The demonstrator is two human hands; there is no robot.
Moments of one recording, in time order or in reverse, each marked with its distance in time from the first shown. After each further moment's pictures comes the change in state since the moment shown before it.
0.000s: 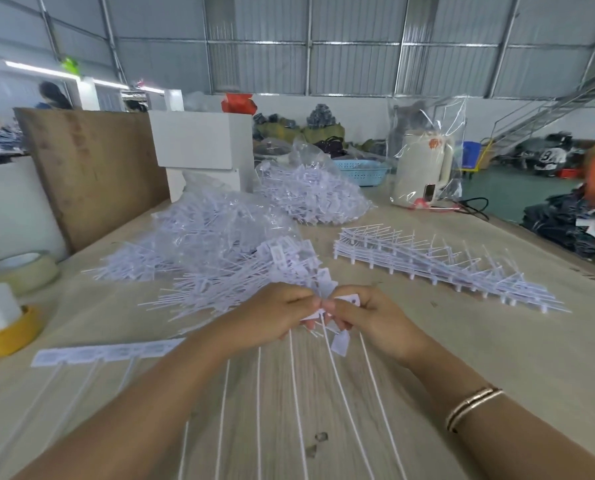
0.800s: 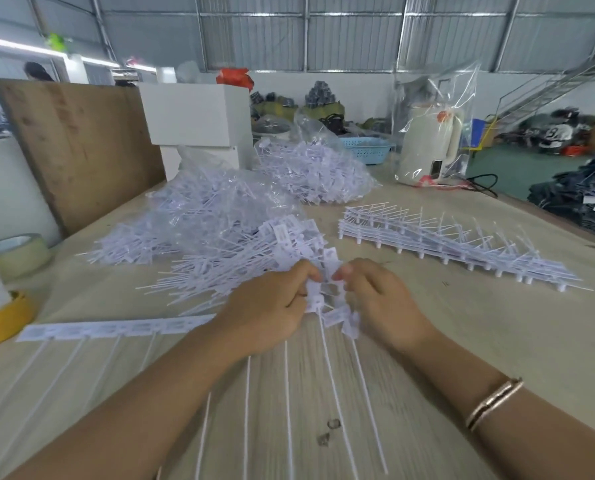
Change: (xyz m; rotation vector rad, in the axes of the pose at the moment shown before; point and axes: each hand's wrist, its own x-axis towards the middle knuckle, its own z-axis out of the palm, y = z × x) left_hand -0.008 -0.025 0.004 0.488 0.122 0.140; right_hand 0.003 0.021 0.008 -0.423 0.326 0.017
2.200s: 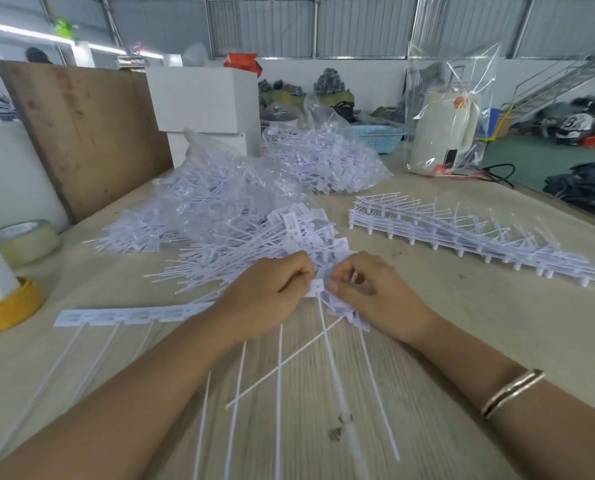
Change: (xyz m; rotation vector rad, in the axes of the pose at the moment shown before) left_hand -0.003 -0.006 -0.006 -0.231 0.094 -0.011; right_hand 0.008 0.010 0.005 -0.148 -0.177 -0.101
